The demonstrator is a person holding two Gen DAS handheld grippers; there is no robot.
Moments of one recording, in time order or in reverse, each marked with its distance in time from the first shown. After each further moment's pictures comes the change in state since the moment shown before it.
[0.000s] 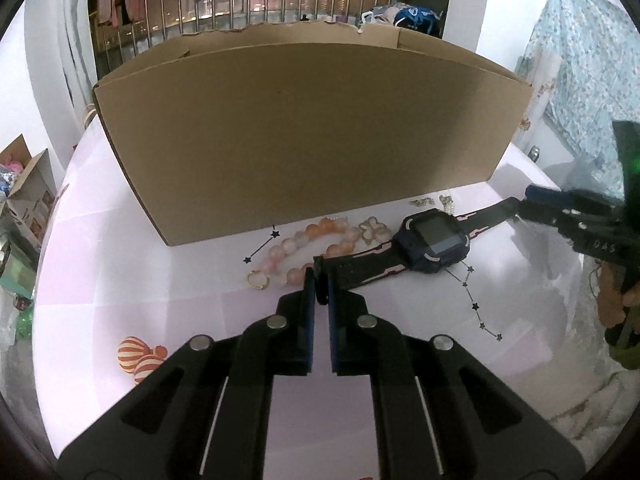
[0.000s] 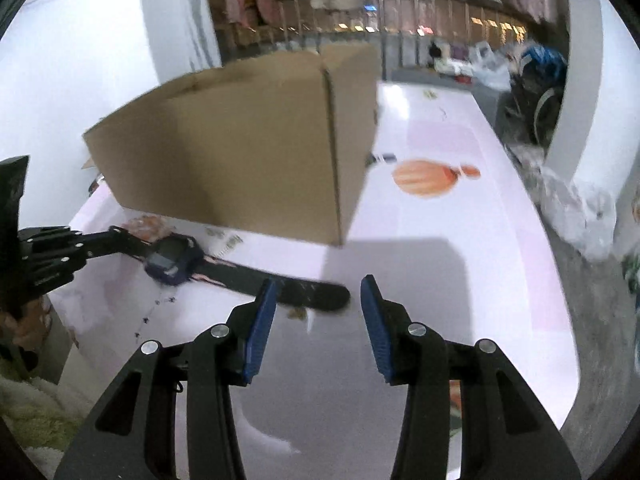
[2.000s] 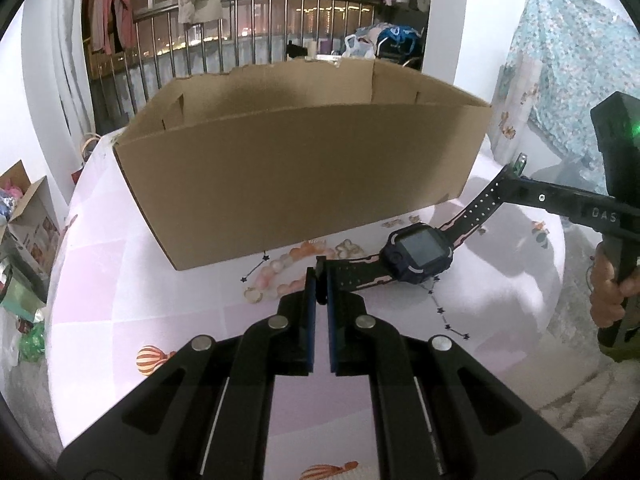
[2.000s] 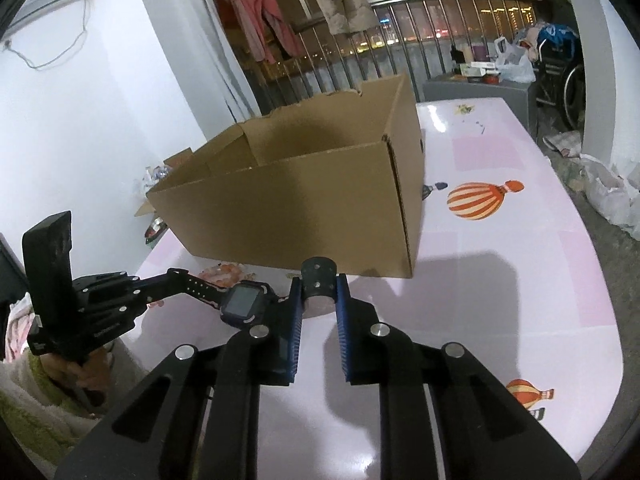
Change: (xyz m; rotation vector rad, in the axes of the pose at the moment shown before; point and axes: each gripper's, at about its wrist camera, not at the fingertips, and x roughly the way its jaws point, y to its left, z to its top) left arm -0.040 -0.013 -0.004 0.050 -0.100 -0.017; right arm -0.032 0.019 0.012 0.062 -0.143 0.219
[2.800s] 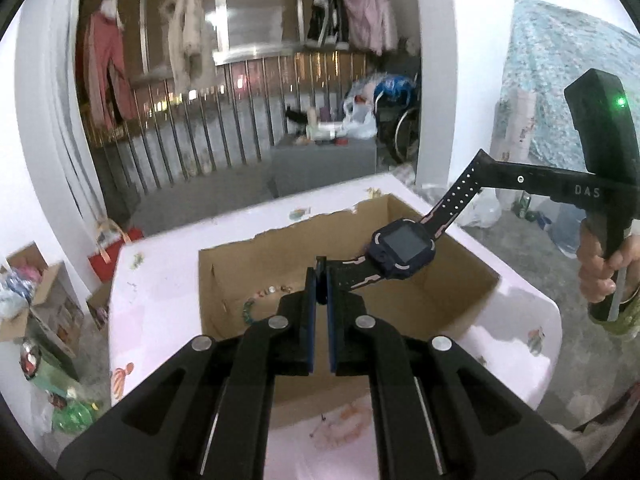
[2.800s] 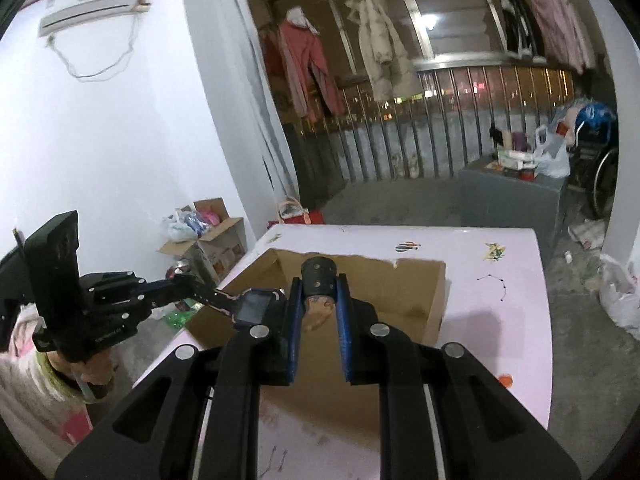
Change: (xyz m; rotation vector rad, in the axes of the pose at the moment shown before) left arm -0.033 0.027 0.169 0.087 -0.129 0.033; right arm 0.002 0.003 0.189 -0.114 -0.101 0.101
